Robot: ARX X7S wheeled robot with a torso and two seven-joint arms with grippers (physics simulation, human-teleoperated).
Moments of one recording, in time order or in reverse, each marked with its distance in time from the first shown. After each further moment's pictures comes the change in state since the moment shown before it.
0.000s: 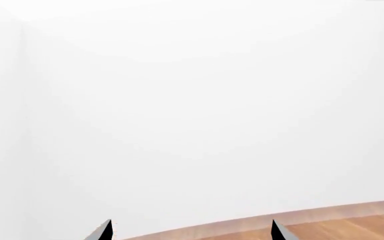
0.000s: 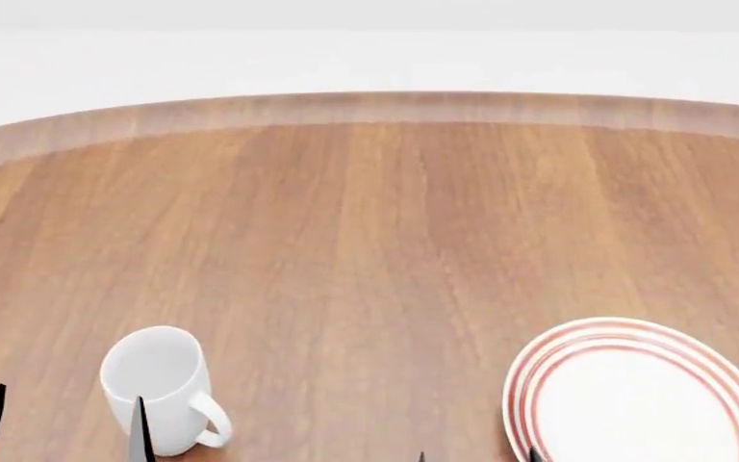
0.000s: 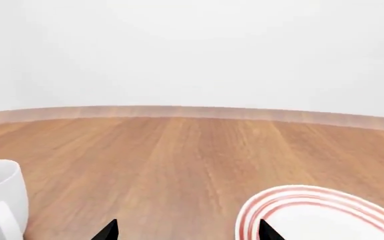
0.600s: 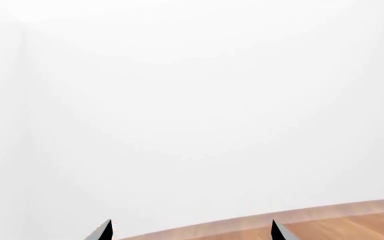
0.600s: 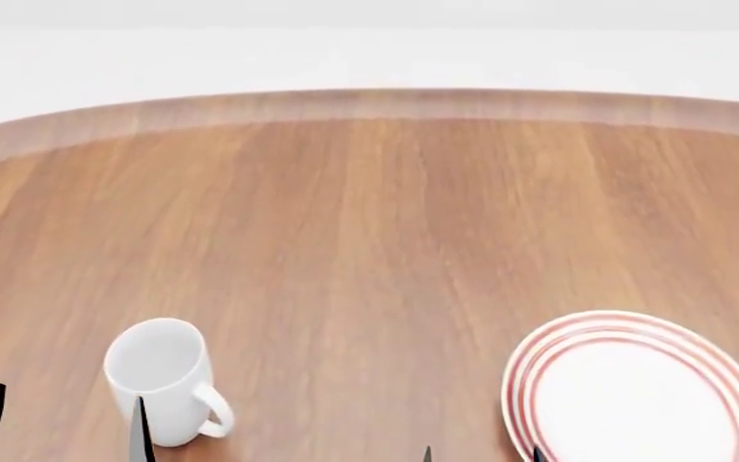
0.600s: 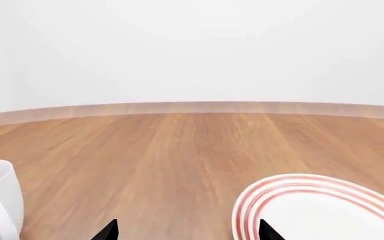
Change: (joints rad) left arm 0.003 0.007 -0.012 0.002 0.007 -0.004 0.008; right arm 0.025 -0.034 0.021 0.058 0.011 -0.010 -0.008
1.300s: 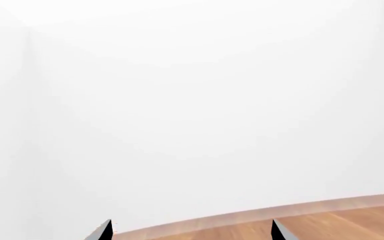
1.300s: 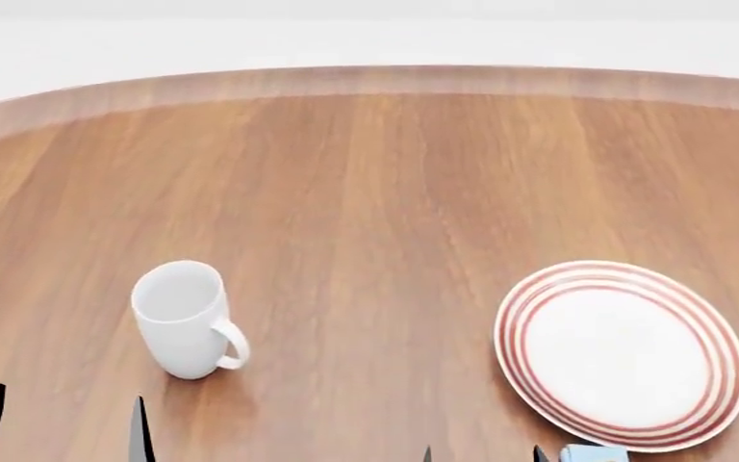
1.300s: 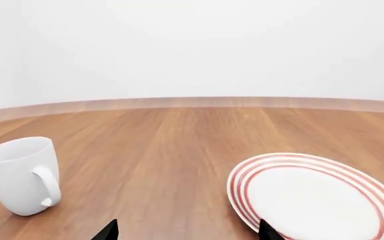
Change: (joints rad) left arm 0.003 0.008 -0.013 -0.001 0.003 0.003 0.013; right arm -0.003 -0.010 0.013 0.001 -0.008 0.000 -0.013
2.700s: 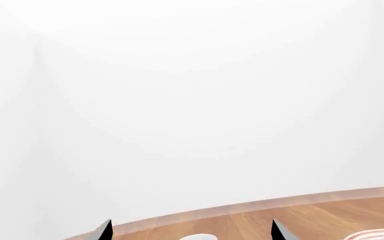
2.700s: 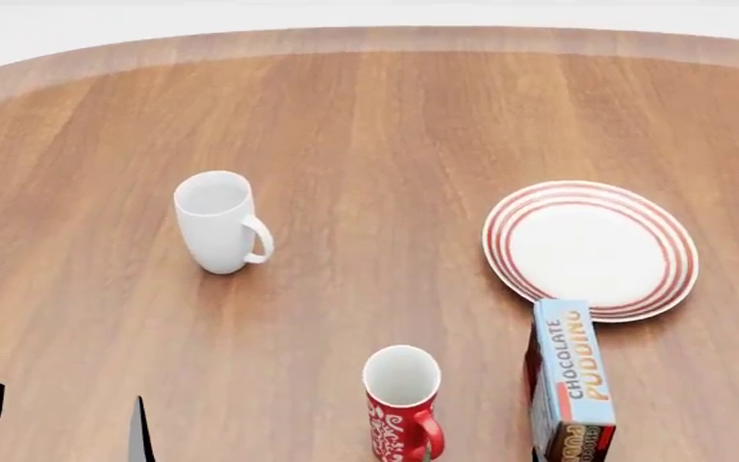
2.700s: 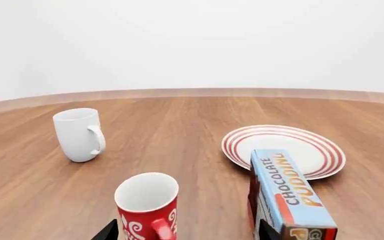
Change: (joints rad) left arm 0.006 0.019 -0.030 -0.002 0.010 0.005 0.025; right arm -0.004 -0.022 0.027 0.001 -0.023 0.013 -0.028
